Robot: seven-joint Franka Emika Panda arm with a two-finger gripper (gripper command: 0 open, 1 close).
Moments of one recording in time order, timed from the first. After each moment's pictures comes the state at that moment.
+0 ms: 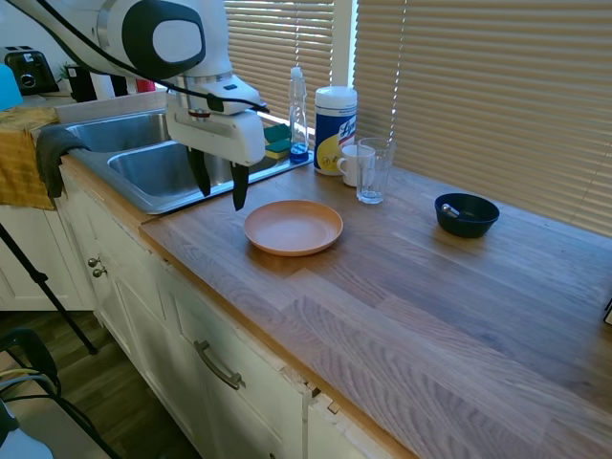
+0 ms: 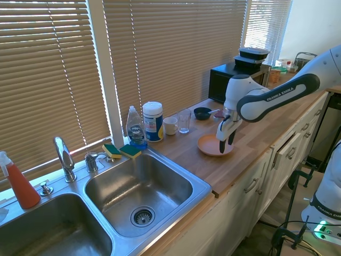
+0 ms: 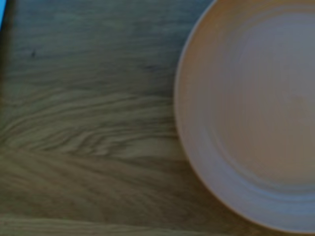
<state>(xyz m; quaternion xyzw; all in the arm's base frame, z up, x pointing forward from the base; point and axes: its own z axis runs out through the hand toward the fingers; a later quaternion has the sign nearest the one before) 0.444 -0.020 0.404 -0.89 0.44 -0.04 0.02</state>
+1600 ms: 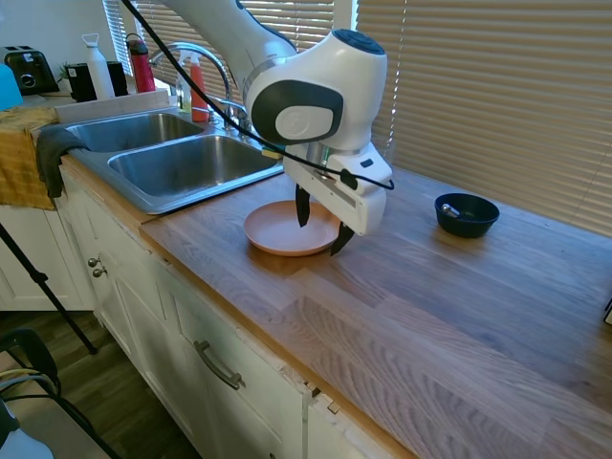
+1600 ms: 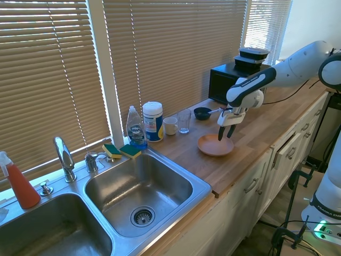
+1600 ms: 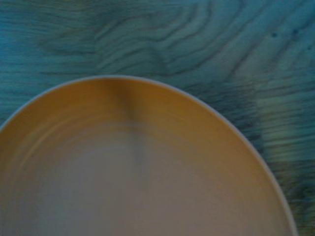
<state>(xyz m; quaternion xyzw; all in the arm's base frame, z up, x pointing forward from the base) 0.500 -0.189 0.332 -0.86 0.50 -0.01 0.14</state>
